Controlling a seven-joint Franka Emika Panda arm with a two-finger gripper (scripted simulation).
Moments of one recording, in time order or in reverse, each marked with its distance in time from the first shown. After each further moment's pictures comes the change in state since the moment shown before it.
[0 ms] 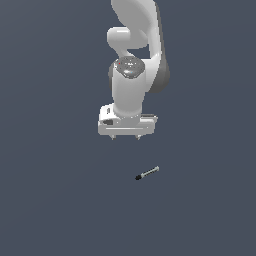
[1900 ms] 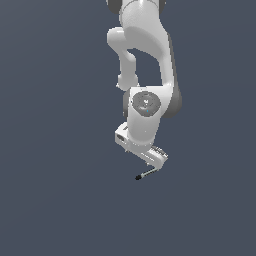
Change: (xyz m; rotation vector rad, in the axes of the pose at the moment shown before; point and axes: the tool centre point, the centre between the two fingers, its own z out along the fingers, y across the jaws) arm 0.057 -0.048 0.058 0.035 -0.014 0.661
